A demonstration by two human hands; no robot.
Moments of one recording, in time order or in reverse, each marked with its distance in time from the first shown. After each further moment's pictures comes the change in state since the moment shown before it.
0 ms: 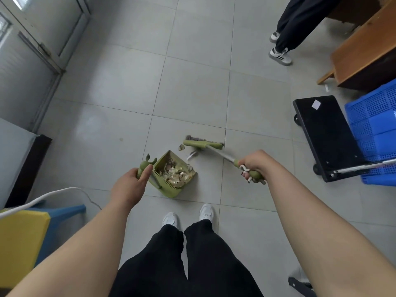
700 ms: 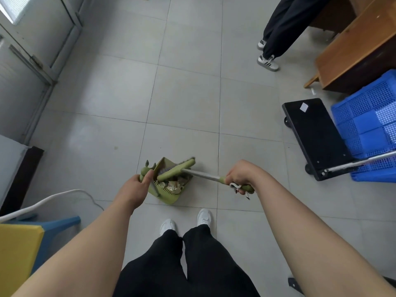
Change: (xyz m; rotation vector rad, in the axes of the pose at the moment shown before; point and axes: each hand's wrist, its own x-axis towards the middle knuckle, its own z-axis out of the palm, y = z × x) left_hand 0.004 0.010 0.000 -0.196 -0.232 -0.119; right_hand -0.051 -0.002 0.019 -0.456 -0.135 -0.065
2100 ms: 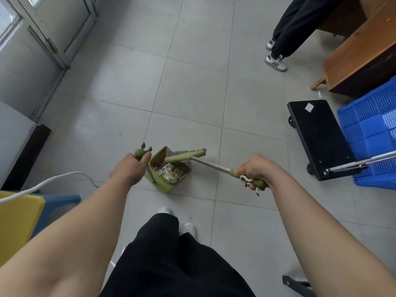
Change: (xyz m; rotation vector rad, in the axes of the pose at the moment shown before) left_hand -0.028 -0.026 0.014 0.215 0.192 0.014; right_hand -0.036 0.064 0.036 0.144 0.104 -0.084
